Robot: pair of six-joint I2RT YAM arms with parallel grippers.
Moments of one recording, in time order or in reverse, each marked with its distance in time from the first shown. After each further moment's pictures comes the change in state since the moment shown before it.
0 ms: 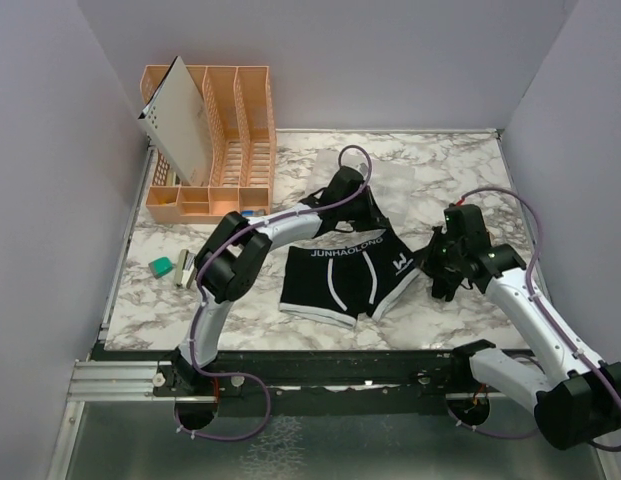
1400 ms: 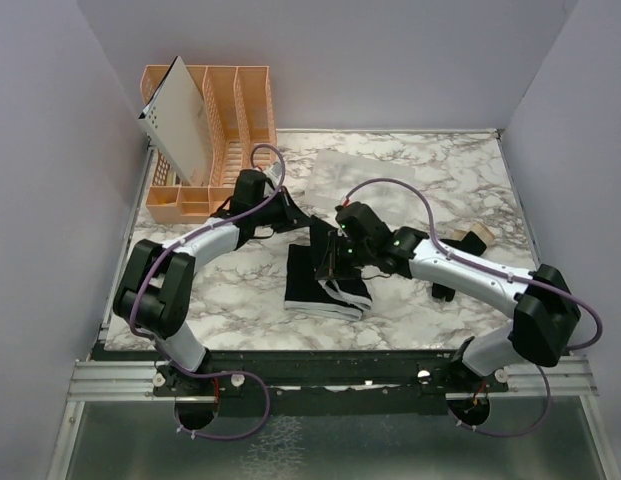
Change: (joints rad) left arm 0.376 -0.488 -0.568 0.100 0.182 0.204; right arm 0.587 0.463 0.272 0.256 -0.154 0.233
